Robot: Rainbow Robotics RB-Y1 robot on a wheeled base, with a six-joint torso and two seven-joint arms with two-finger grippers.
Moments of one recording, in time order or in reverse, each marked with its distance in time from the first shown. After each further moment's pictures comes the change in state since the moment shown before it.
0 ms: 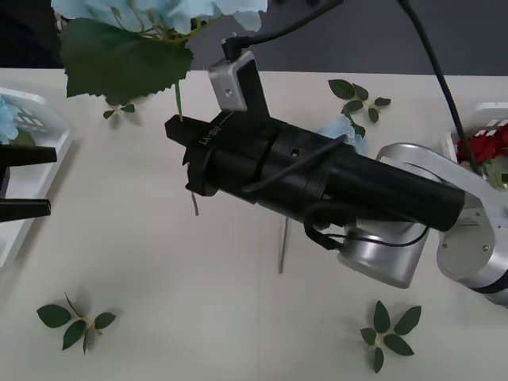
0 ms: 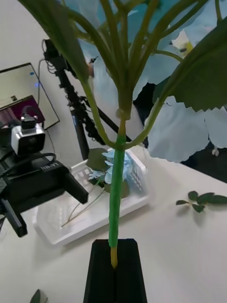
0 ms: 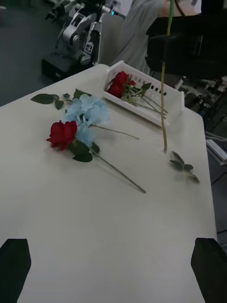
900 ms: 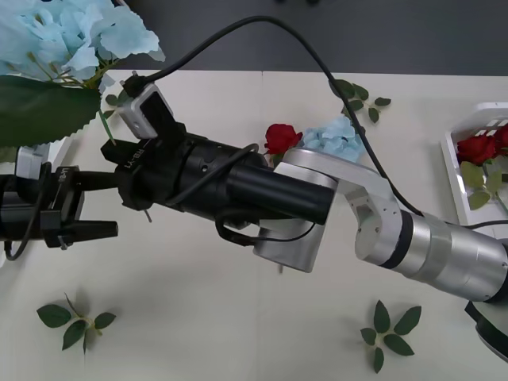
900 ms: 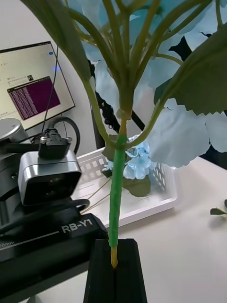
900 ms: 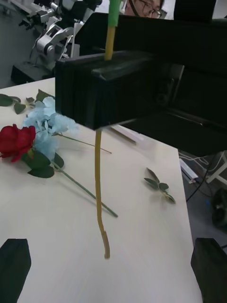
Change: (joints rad) right arm -0.195 0.207 0.186 0.337 0.080 -0.108 0.000; left arm -0.020 -0.246 -0.054 0.000 -0.123 0.039 0.000
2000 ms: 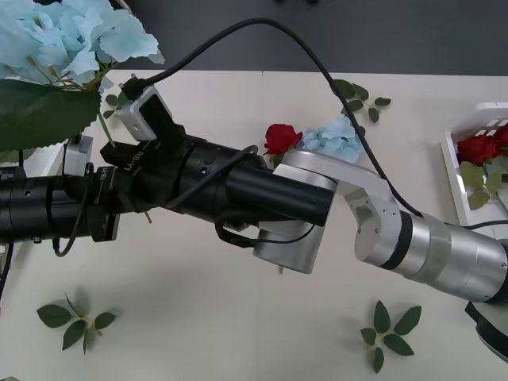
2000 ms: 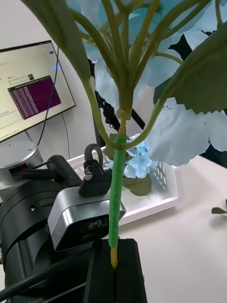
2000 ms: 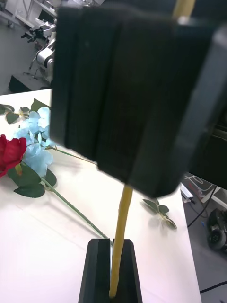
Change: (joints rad) right arm 0.000 0.000 0.003 0.000 0.000 0.000 0.000; left arm -0.004 -0.076 -0.088 0.025 -0.009 -0.101 0.000
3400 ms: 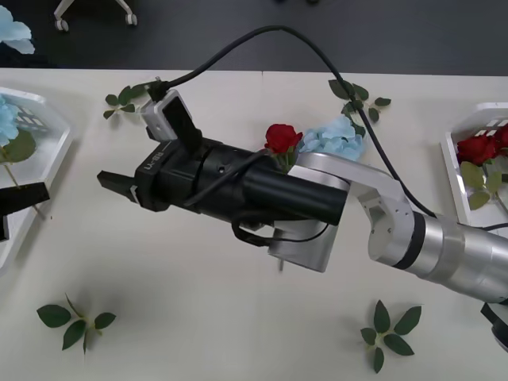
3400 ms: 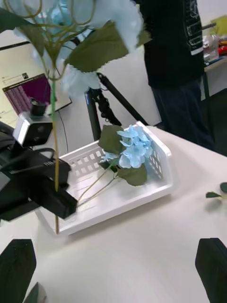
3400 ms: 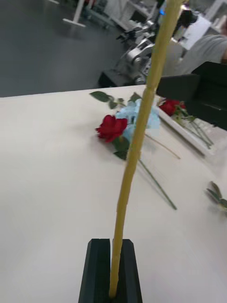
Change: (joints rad) right arm 0.014 -0.059 0.003 -0.007 -0.015 -0.008 -0.051; left arm 0.253 0.357 0.087 0.000 0.232 -0.276 0.000
